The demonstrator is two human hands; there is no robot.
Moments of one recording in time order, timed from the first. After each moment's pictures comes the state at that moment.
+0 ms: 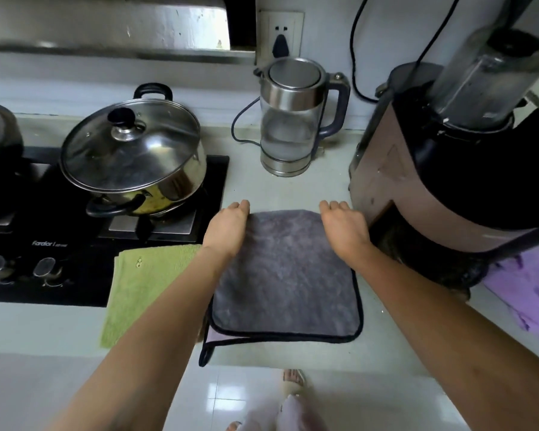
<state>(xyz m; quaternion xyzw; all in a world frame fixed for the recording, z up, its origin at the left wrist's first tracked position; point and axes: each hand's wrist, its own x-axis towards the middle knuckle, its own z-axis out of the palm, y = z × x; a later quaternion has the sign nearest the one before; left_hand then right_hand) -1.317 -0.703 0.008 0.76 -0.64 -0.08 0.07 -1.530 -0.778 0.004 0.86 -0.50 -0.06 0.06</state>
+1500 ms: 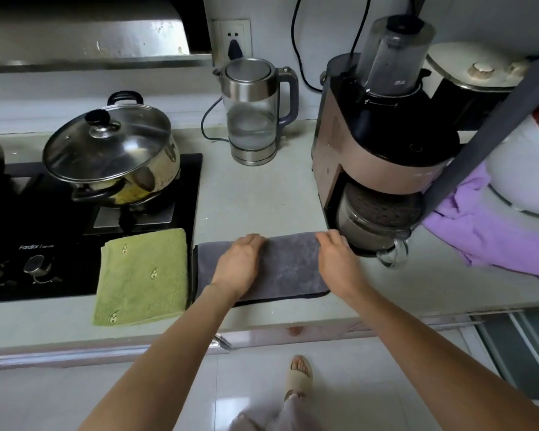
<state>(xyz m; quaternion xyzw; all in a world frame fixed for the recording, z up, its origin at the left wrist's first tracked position) -1.404 -0.600 -0.014 0.69 -0.70 -0.15 0.11 -1.609 -0.640 -0.022 0.79 -0.59 0.09 -0.10</state>
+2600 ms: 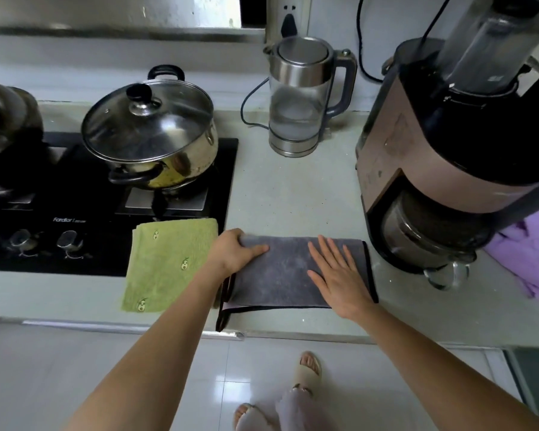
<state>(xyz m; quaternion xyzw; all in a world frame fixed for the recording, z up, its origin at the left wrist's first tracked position) -1.323 -0.614 -0.026 0.80 -0.45 -0.33 0.21 -1.570 -0.645 -0.085 0.89 -0.45 -0.02 -0.09</state>
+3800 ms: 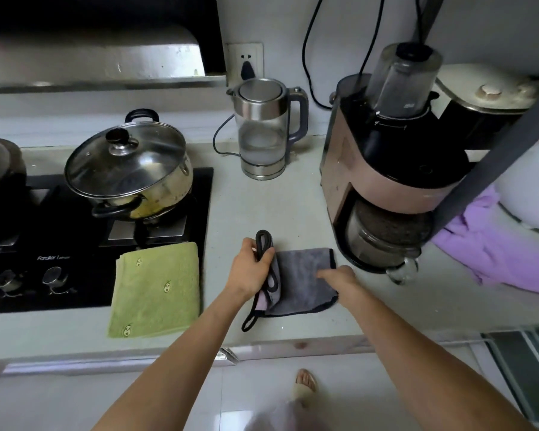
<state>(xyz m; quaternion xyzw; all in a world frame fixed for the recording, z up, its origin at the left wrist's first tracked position) -1.409 -0.609 0.018 0.75 -0.42 -0.39 0.34 -1.590 -0.662 -0.032 0.35 -0.75 0.15 -0.54</state>
